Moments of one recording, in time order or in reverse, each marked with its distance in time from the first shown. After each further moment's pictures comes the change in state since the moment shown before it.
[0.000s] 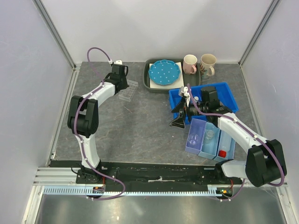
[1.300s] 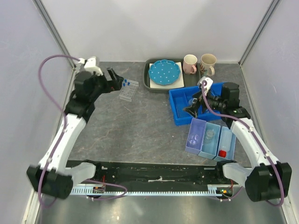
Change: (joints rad) left arm 0.025 -0.768 -0.309 -0.045 0.265 0.000; right arm -0.200 -0.156 0.029 -0.067 0.156 -0.074
